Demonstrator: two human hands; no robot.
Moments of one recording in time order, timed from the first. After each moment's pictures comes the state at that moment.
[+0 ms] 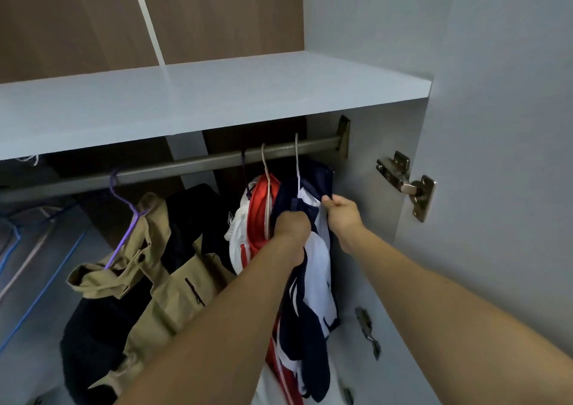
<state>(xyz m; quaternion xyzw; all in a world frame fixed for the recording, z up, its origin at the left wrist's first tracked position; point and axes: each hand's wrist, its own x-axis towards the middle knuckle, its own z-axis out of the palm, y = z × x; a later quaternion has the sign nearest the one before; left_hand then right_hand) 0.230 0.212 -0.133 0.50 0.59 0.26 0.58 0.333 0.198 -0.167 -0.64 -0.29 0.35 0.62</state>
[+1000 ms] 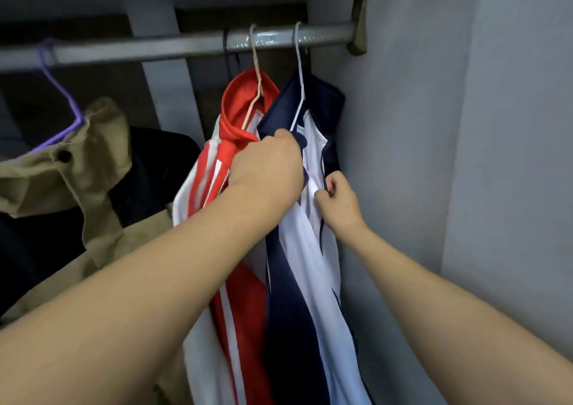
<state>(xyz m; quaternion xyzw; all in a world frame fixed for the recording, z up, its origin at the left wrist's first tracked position) 0.183 0.220 -0.250 0.81 0.45 0.28 -0.24 0.337 0.269 -0.368 -0.55 -0.49 0.11 0.67</state>
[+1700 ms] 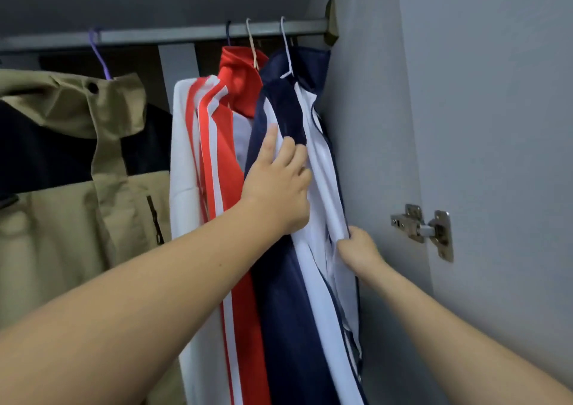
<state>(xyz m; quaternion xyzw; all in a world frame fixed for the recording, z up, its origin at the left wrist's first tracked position) 0.168 0.180 -0.402 0.75 0.34 0.14 -0.55 0.342 0.217 -0.532 -0.66 -0.46 0.12 0.58</state>
